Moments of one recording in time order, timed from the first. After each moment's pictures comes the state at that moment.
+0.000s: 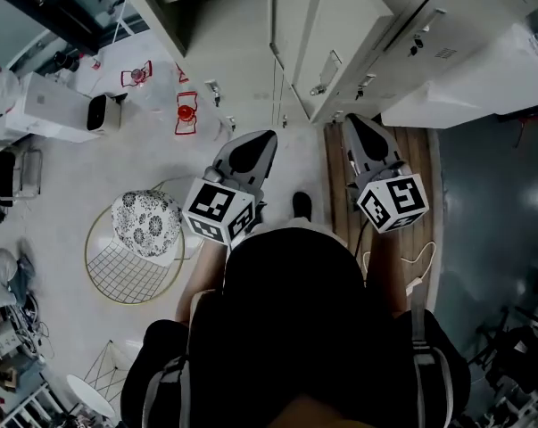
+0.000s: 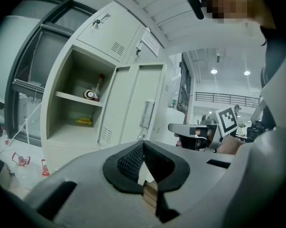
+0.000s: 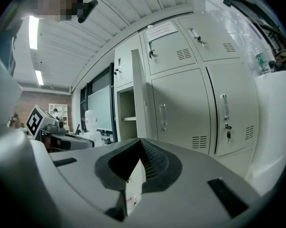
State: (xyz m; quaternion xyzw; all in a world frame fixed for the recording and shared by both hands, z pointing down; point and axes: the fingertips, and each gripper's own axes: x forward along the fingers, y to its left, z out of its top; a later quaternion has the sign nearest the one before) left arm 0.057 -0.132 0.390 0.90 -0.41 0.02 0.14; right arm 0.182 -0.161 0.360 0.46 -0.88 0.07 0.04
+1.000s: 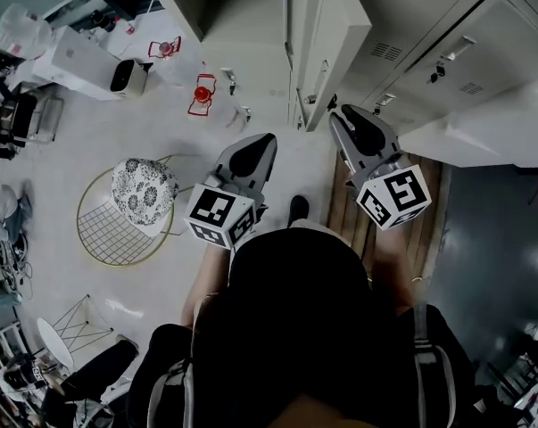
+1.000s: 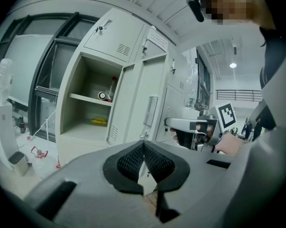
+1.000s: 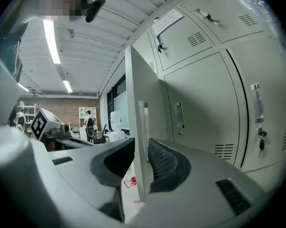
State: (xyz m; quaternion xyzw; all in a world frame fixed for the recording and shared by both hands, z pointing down) left arm 0.089 -0.139 0.402 0.84 -0.53 0.02 0.15; right arm 0.184 -0.197 0.361 0.30 -0.95 0.06 0.04
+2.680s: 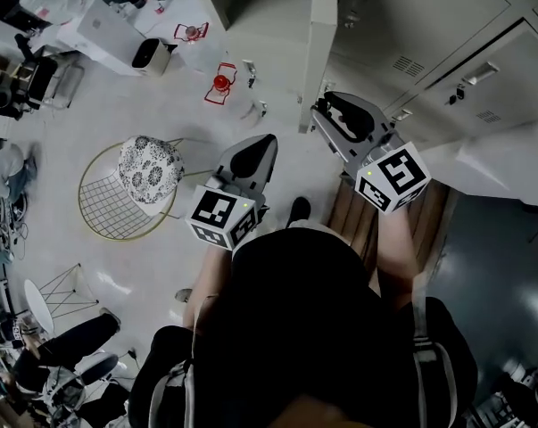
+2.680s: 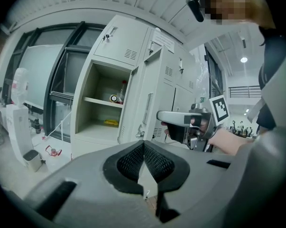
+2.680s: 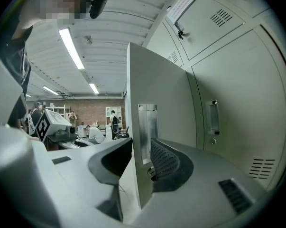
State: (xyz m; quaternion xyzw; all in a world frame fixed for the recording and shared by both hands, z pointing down) left arm 0.077 -0.125 0.403 0.79 -0.59 0.01 0.14; right arm 0.127 -0.193 0.352 0.13 -0.99 0.04 0.04
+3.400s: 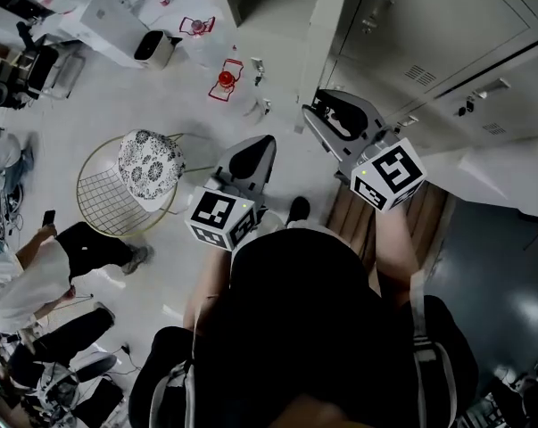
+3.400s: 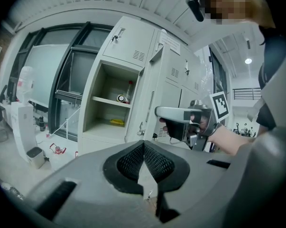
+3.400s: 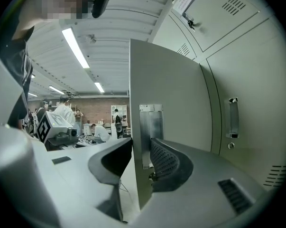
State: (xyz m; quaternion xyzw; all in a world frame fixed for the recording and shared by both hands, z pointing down) left arm 0.046 -0.121 0.414 0.78 -0.61 0.01 0.15; right arm 0.082 -0.187 0.350 0.10 -0.99 0.04 0.05
